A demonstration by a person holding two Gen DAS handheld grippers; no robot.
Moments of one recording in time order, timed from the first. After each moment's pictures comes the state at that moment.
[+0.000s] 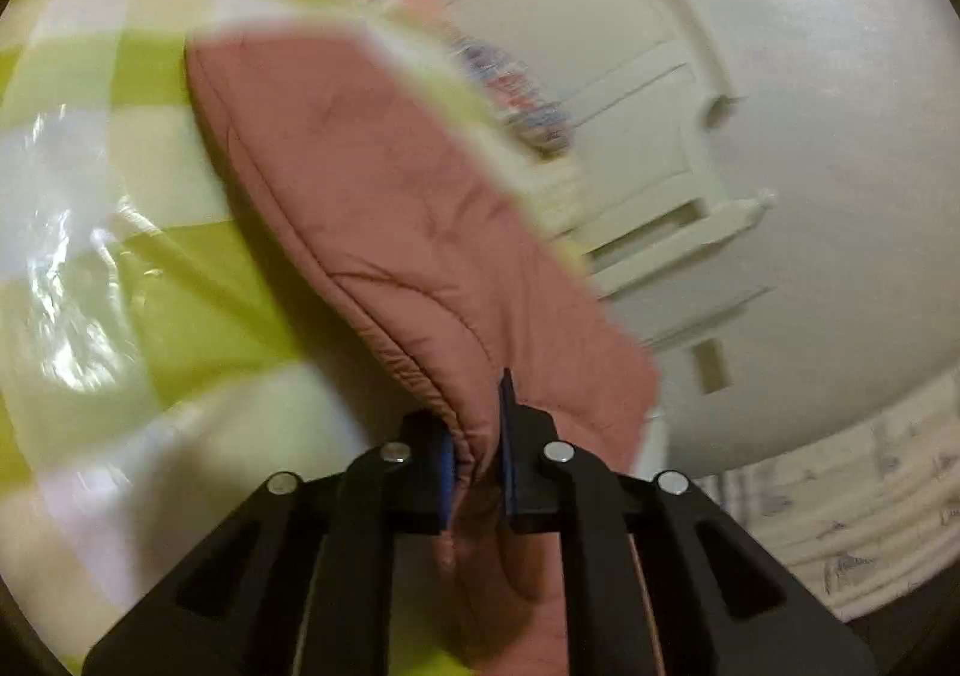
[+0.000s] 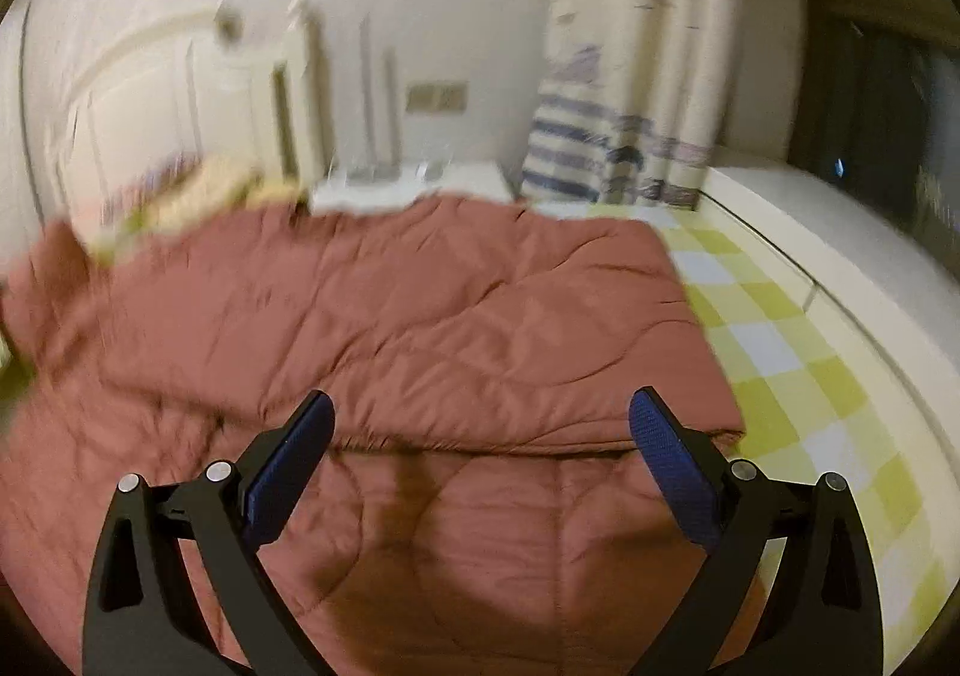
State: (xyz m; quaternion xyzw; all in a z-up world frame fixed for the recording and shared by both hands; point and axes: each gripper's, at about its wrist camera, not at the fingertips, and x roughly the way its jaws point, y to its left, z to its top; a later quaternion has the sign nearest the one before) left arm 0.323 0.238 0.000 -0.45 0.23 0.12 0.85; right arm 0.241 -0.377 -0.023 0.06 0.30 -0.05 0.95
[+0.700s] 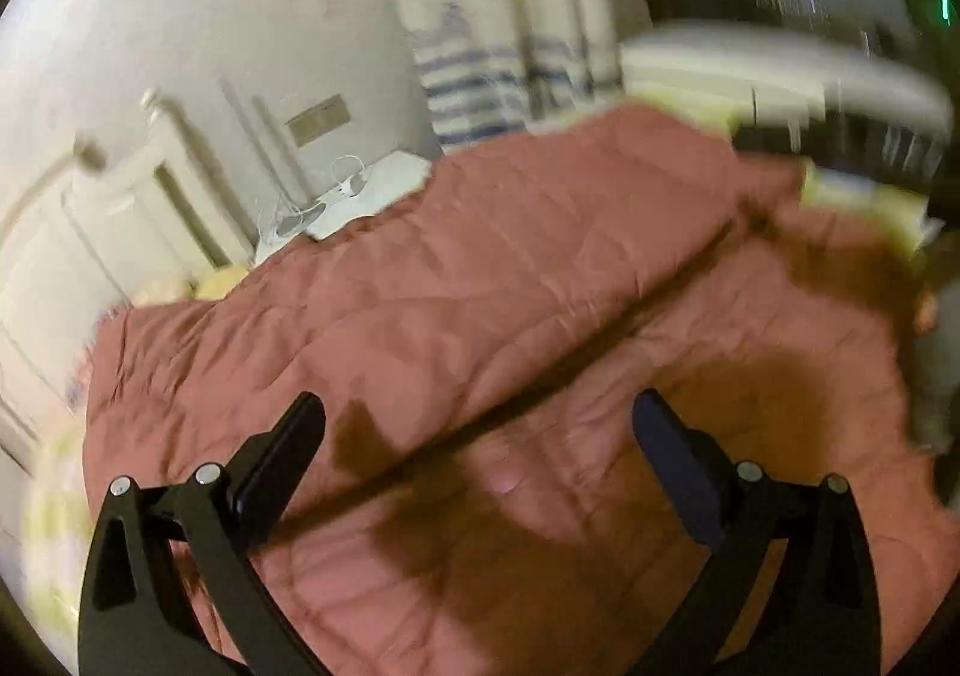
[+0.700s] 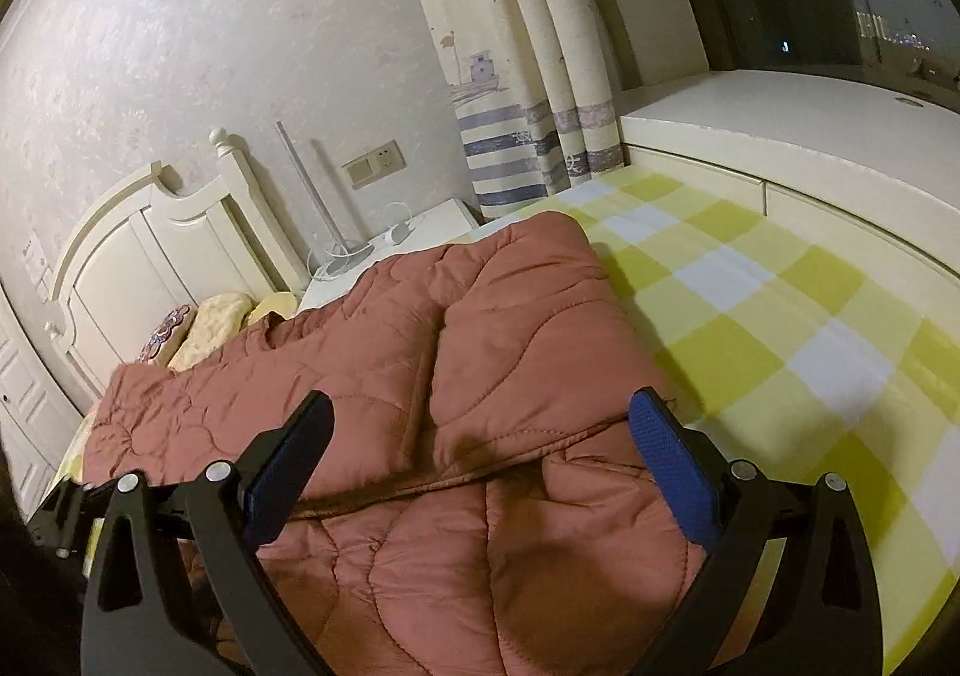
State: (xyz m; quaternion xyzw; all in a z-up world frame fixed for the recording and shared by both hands) left arm 0.250 -0.144 -0.034 0.20 0.30 -0.23 0.90; right arm 0.225 -0.439 -0.028 0.23 0.26 -0.07 0.94
